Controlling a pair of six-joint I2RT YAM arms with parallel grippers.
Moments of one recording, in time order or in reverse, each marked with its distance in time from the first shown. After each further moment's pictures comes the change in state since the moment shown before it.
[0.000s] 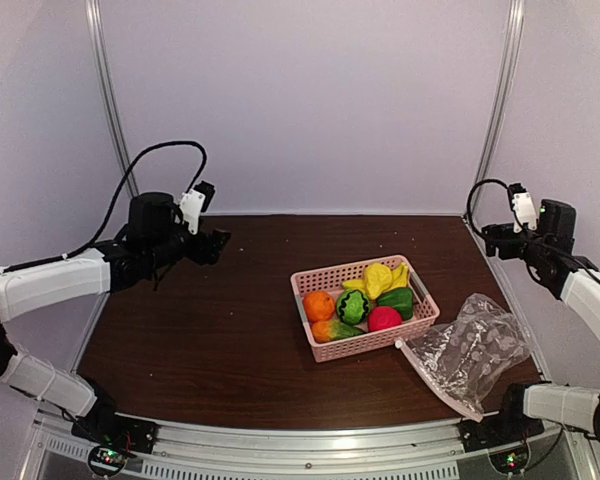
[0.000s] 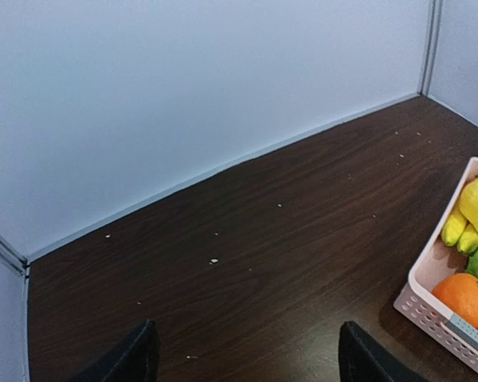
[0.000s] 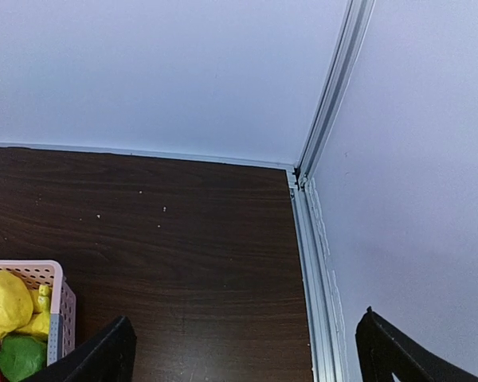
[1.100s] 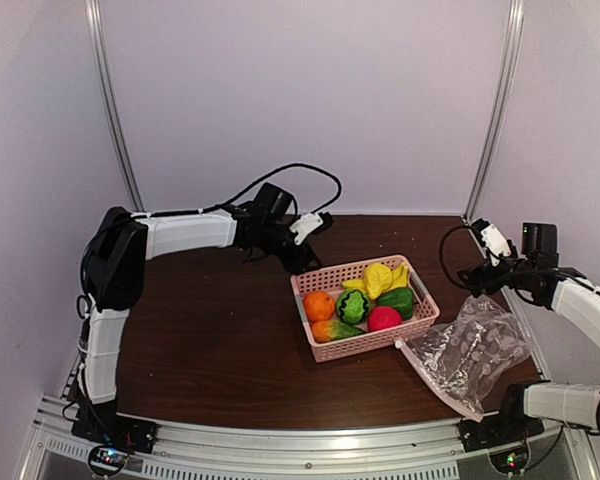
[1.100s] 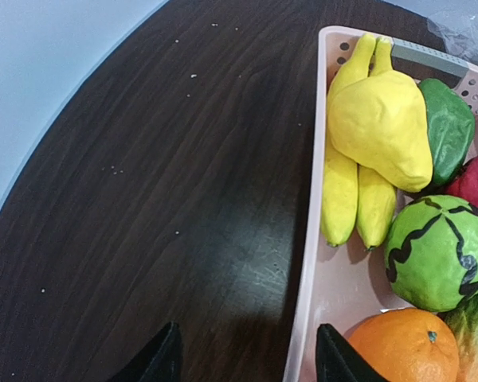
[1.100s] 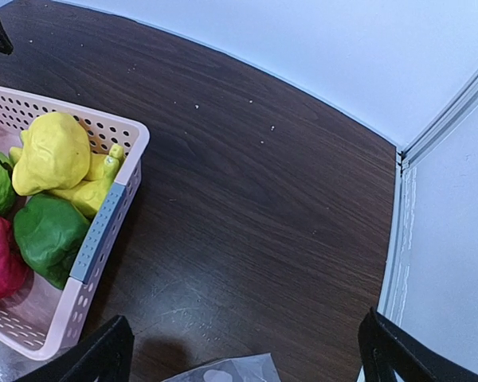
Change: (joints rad) left arm -0.170 0.874 0.878 -0.423 0.417 0.268; right arm 0.038 0.020 -0.121 -0.106 -0.237 -0.322
